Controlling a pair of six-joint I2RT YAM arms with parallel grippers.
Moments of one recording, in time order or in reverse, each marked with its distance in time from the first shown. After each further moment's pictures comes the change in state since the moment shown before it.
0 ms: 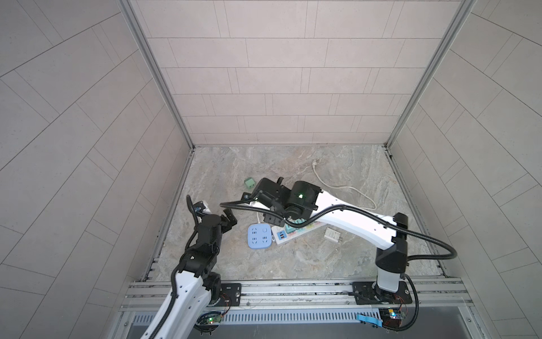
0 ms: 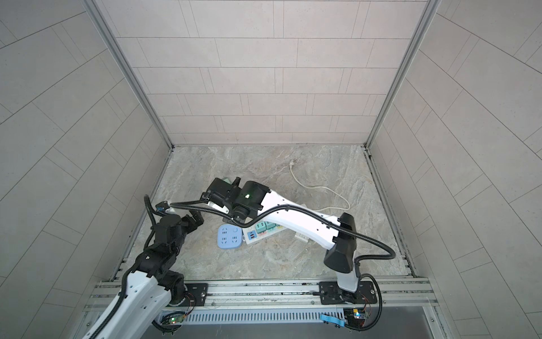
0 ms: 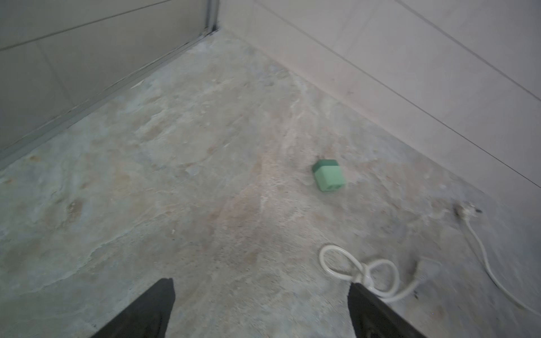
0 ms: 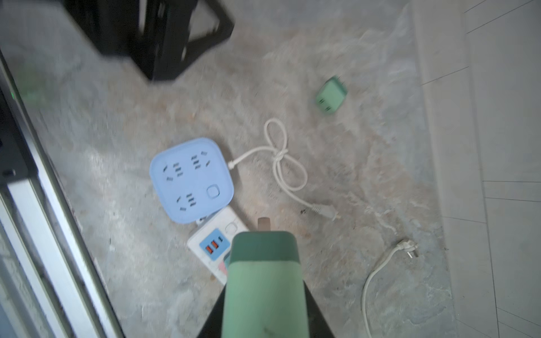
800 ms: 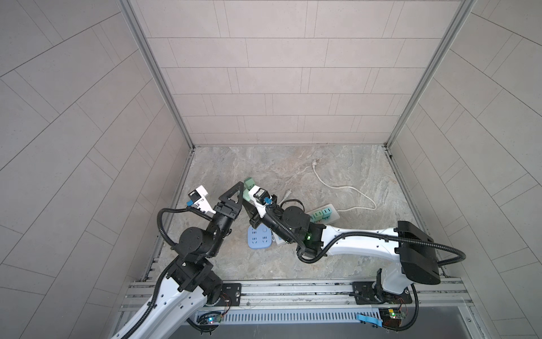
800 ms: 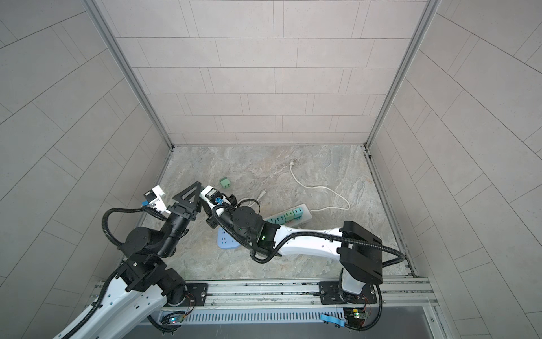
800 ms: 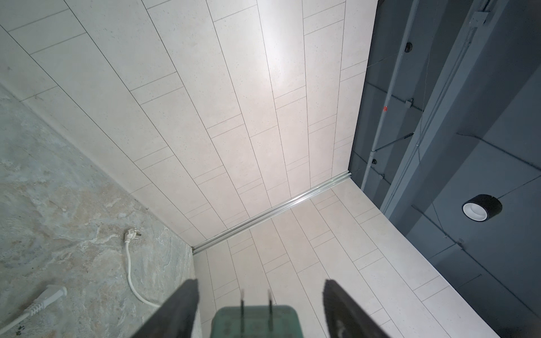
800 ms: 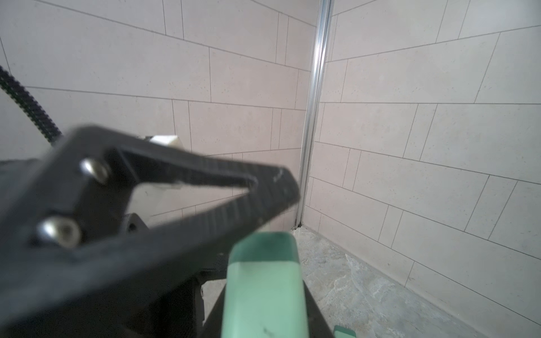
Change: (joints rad) left arm -0.540 -0.176 0.206 0.444 0.035 -0.521; right arm 0.087 -0.322 -0.924 1.907 0.091 0.155
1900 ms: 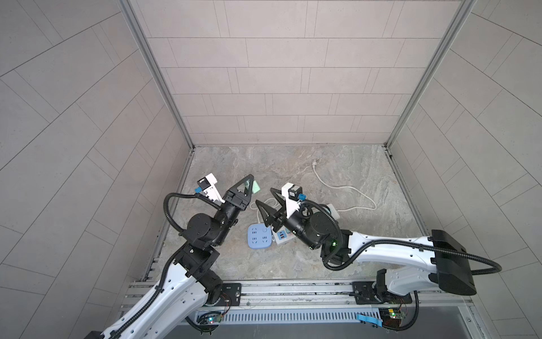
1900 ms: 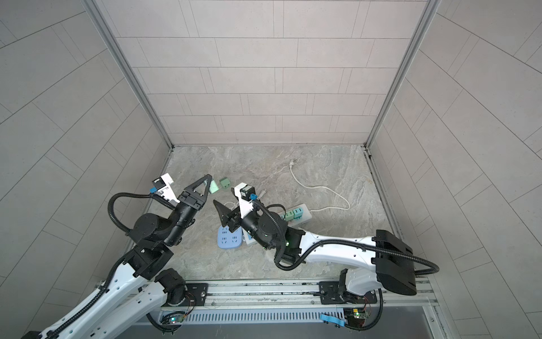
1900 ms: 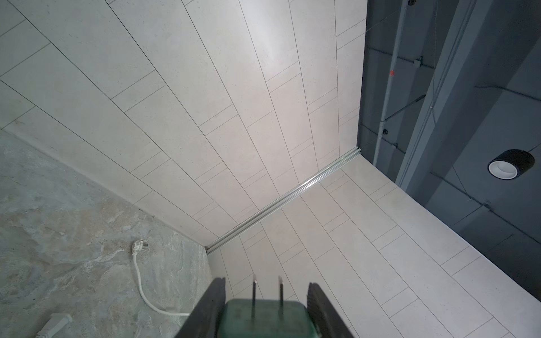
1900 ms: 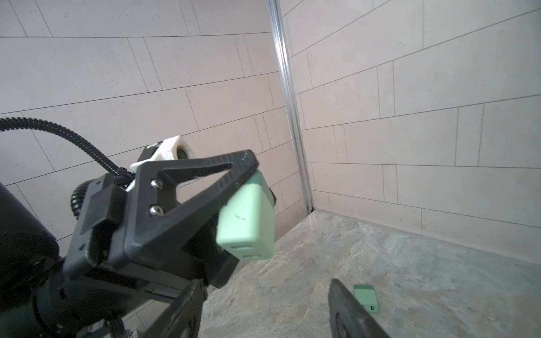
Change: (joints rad) left arm 0.000 0.186 0.076 0.118 0.064 0.098; right arm 0.006 -0.203 -0.176 0.027 0.041 0.293
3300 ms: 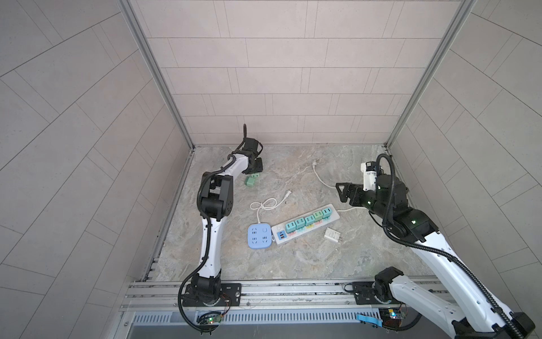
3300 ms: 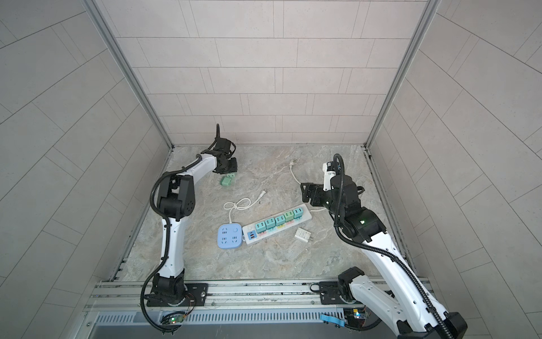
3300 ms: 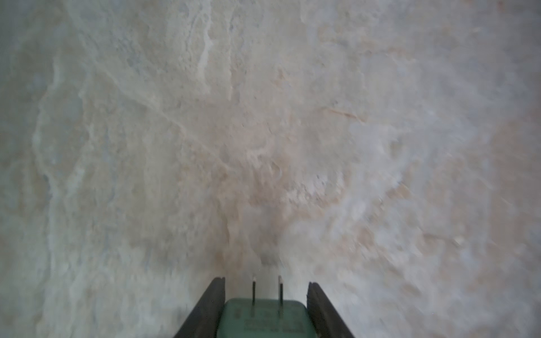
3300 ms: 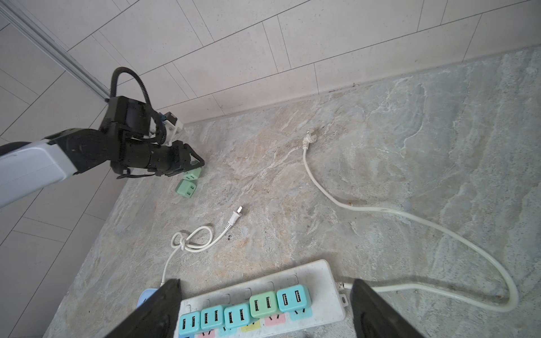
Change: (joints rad) left arm 0.415 1.662 1.260 -0.900 0.158 0.667; right arm -0.856 -0.560 -0.042 -1.166 -0.409 0.270
